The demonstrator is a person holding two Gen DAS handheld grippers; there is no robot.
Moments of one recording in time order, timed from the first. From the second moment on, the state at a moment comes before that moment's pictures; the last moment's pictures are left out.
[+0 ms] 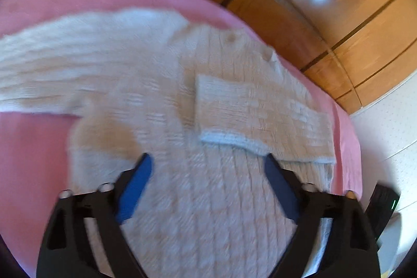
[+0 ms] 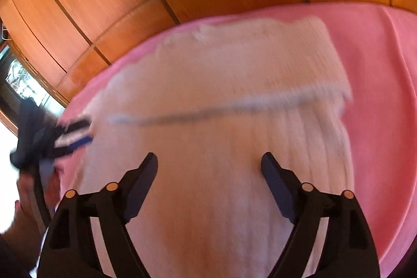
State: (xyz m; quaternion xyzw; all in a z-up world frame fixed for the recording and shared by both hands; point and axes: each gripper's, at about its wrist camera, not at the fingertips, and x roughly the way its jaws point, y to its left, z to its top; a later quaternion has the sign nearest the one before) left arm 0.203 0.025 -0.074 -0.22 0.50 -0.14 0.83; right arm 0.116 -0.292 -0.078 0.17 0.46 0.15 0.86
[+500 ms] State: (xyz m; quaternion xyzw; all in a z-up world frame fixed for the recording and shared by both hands) left arm 0.244 0.001 -0.015 -0.16 0.39 -0.19 0.89; right arm 0.133 -0.327 -0.041 0.23 0.39 0.14 0.88
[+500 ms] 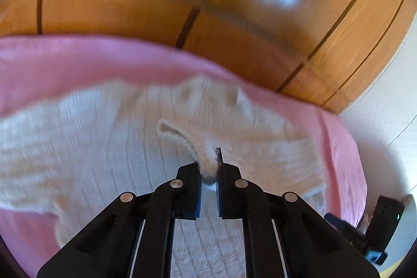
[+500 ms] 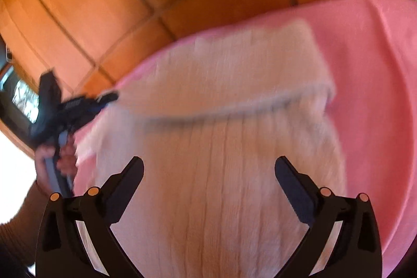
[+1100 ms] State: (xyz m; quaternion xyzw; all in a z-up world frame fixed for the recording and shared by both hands) left arm 0.244 0.044 -0.067 -0.12 0.44 -0.06 0.89; right arm 0.228 -0.294 -0.091 0.07 0.45 -0.03 0.89
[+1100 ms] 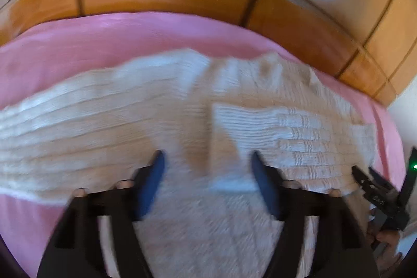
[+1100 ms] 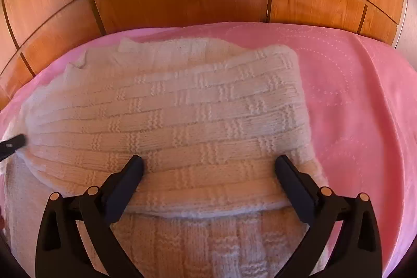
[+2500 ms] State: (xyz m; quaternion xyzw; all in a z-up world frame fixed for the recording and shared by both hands) left arm 0.153 0.261 -0.017 -0.36 0.30 0.03 0.88; right arm 0.225 -0.278 -0.093 0.05 0.44 -0.04 0.89
